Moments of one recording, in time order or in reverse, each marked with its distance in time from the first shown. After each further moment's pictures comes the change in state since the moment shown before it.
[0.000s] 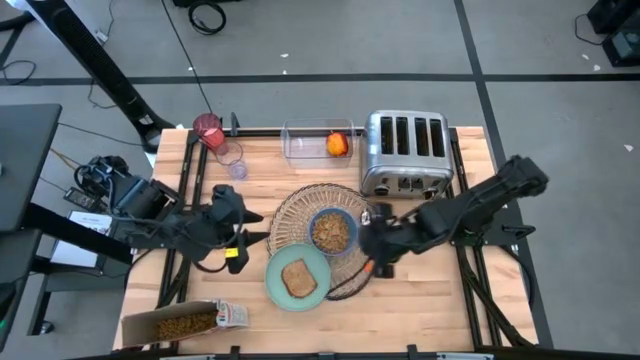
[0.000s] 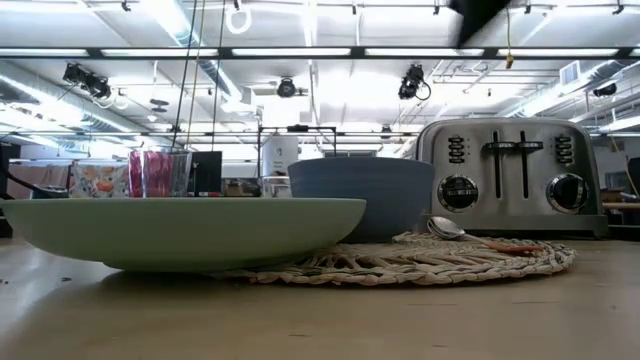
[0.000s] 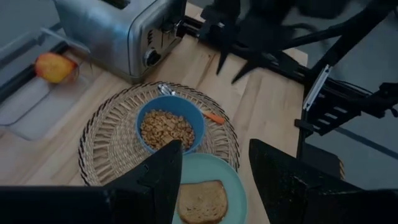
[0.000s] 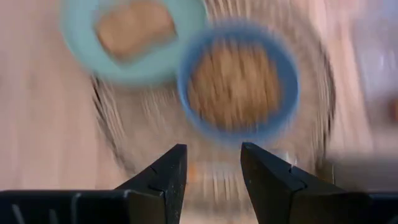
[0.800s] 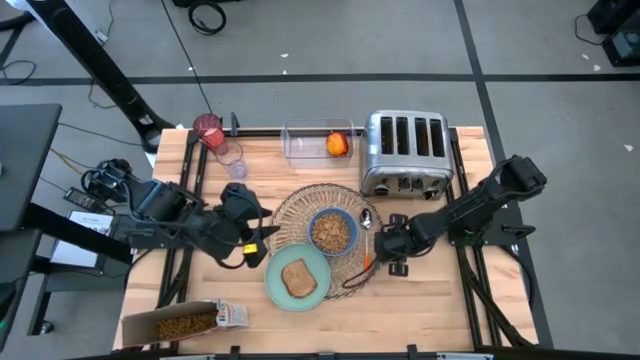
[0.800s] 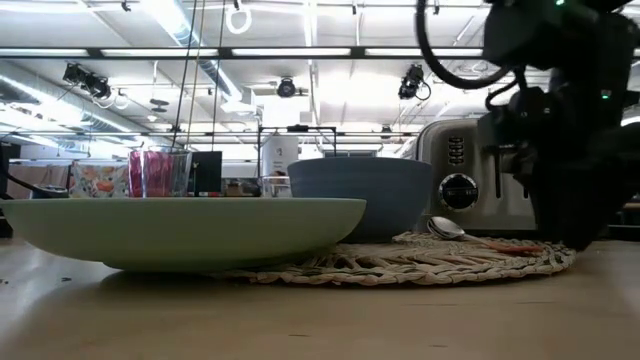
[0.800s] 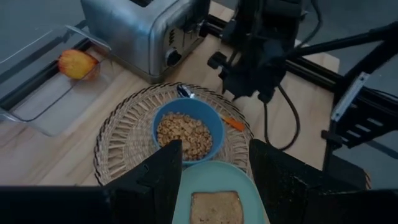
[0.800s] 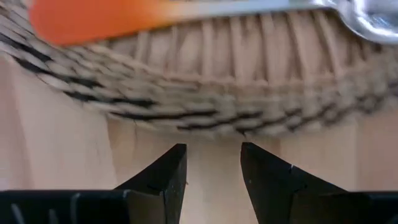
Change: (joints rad) left arm 0.067 0.058 0.000 -0.001 -0.018 -0.021; right arm -0.080 0.016 -0.656 0.407 -0.197 0.064
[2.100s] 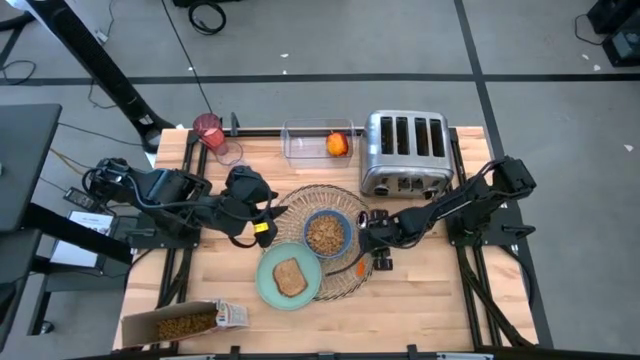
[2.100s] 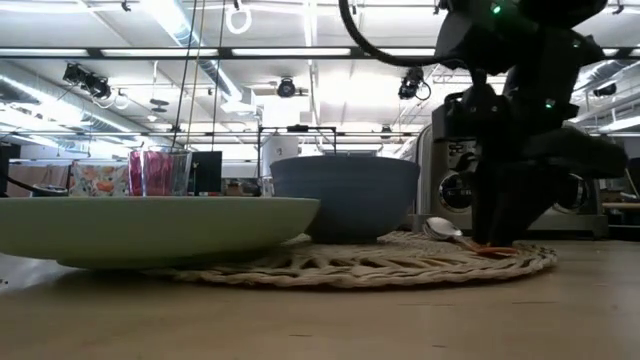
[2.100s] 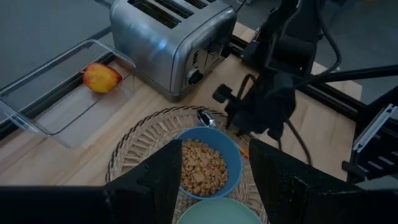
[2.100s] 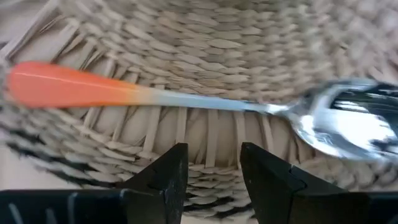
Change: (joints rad) left arm 0.128 0.000 0.000 0.048 0.001 0.054; right arm -0.100 0.088 0.059 0.177 -0.004 -0.228
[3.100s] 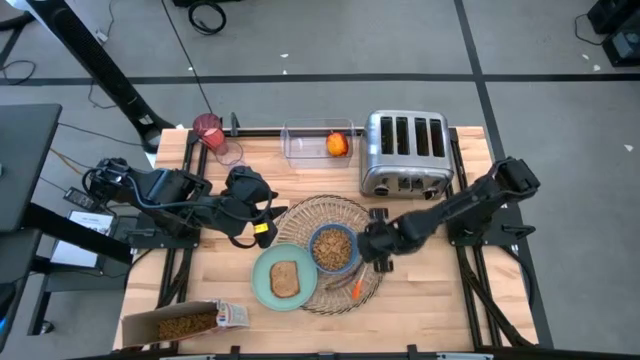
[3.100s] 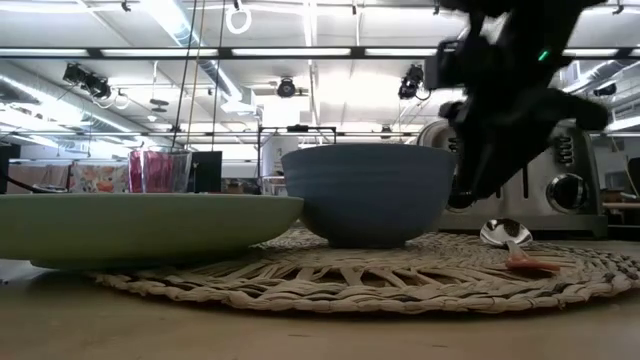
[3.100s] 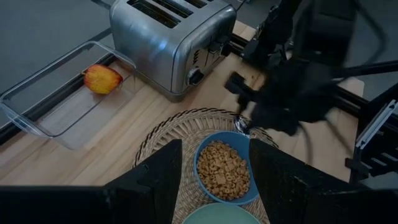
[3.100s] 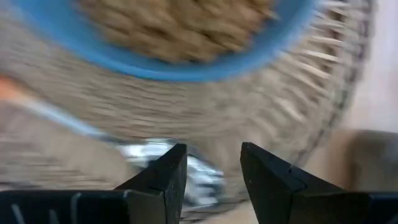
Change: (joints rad) left arm -0.001 0.000 0.000 -0.003 0.000 0.019; right arm 0.075 -0.030 0.188 -0.266 0.187 -0.006
